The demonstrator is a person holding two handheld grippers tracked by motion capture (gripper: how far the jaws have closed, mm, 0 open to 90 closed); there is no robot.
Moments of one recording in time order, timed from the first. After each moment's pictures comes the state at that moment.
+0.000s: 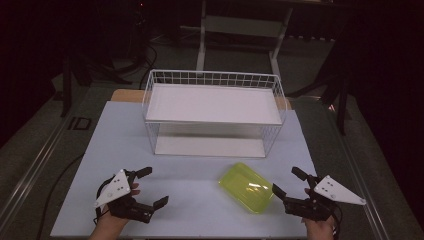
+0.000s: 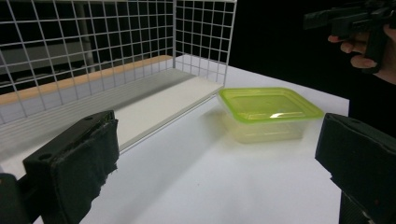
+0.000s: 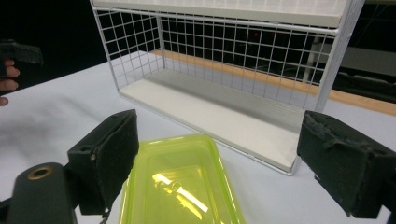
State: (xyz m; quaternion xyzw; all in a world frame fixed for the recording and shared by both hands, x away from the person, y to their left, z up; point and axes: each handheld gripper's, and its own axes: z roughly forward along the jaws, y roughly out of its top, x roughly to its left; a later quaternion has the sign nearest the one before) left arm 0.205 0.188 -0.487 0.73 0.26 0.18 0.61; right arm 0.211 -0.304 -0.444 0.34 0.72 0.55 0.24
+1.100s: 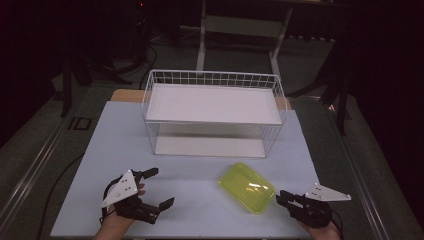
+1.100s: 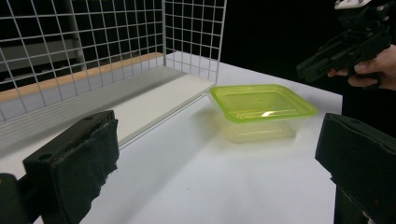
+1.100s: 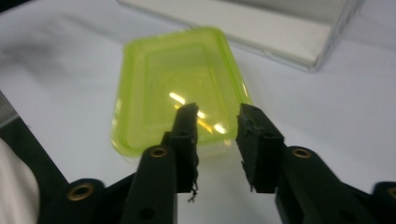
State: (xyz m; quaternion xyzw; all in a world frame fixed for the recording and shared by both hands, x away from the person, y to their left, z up) left arm 0.208 0.174 -0.489 0.74 0.25 0.17 0.60; right arm 0.214 -0.323 -0.490 0.38 0.80 0.45 0.14
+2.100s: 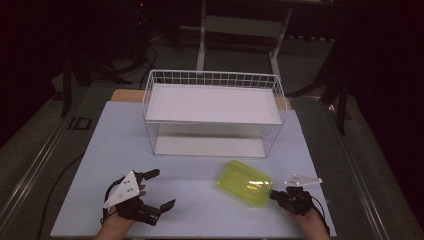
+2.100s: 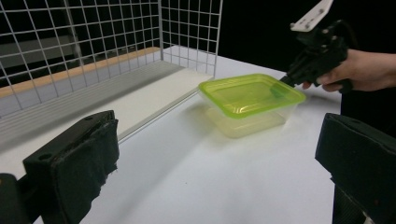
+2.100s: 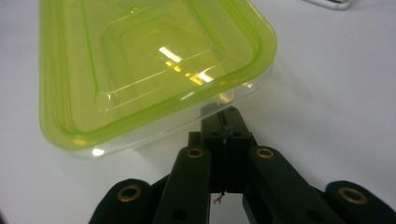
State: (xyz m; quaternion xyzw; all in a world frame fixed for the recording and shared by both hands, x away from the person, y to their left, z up) left arm 0.206 0.171 -0.490 0.75 0.25 0.17 0.59; right arm 0.259 -0.302 -0.526 0.41 0.83 0.37 0.10
